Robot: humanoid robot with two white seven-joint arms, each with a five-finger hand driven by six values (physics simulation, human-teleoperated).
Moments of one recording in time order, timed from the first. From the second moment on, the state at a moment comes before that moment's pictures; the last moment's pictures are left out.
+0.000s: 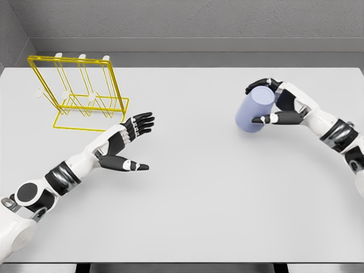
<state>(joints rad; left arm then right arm) -0.23 0.62 -0.62 -1.54 0.70 -0.27 -0.34 -0.50 -0.64 0.60 -1.15 -0.80 -0.42 0.61</state>
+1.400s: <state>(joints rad) -0.26 0.55 -0.62 -1.40 0.70 -0.27 -0.34 -0.51 -0.43 0.76 -1.26 -0.68 -0.40 0.61</state>
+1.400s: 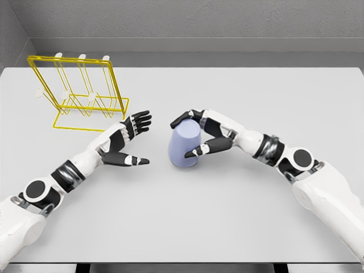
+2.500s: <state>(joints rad) -0.24 0.53 -0.59 -1.40 0.61 -0.28 -0.35 -0.52 -0.38 0.78 -1.22 -0.64 -0.38 0.60</state>
